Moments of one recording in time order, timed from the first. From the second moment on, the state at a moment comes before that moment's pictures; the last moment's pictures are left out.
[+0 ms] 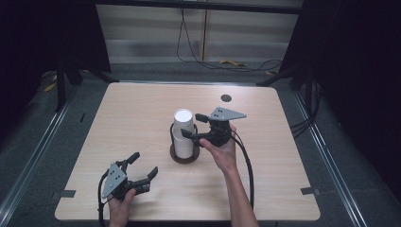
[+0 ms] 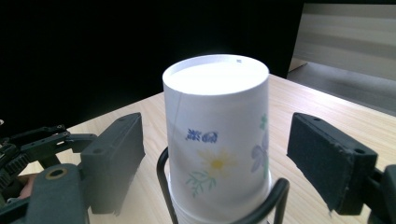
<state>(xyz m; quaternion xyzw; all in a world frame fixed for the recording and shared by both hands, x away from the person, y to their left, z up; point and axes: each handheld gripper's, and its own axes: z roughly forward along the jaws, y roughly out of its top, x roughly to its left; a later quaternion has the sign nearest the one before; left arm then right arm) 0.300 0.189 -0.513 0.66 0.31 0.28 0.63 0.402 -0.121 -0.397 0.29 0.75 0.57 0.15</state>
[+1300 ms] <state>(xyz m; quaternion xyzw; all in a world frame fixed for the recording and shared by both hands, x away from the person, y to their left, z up) 0.300 0.189 -0.513 0.66 0.31 0.28 0.63 0.432 -0.096 -0.378 0.29 0.81 0.50 0.11</state>
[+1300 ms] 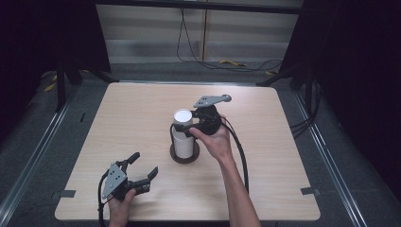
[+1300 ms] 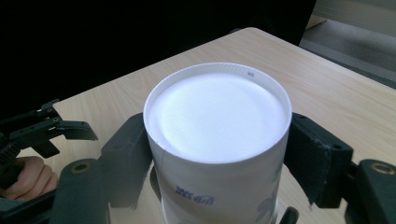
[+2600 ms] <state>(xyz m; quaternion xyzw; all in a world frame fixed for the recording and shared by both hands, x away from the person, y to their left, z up) 0.300 0.189 -0.513 0.66 0.31 0.28 0.63 0.426 -0.108 -0.363 0.28 0.77 0.55 0.12</state>
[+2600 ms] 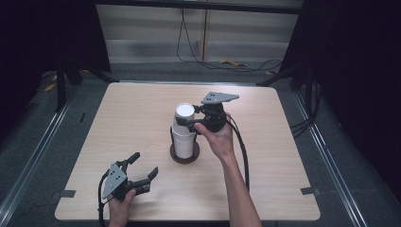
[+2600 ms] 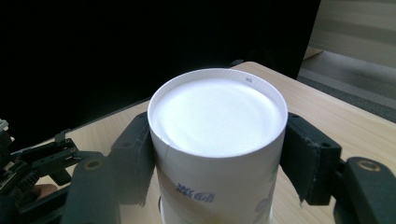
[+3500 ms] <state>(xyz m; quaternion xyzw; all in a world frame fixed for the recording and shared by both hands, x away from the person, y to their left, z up) 0.300 0.189 -0.513 0.66 0.30 0.28 0.63 0.419 -0.117 -0.344 0.28 0.73 0.60 0.14</state>
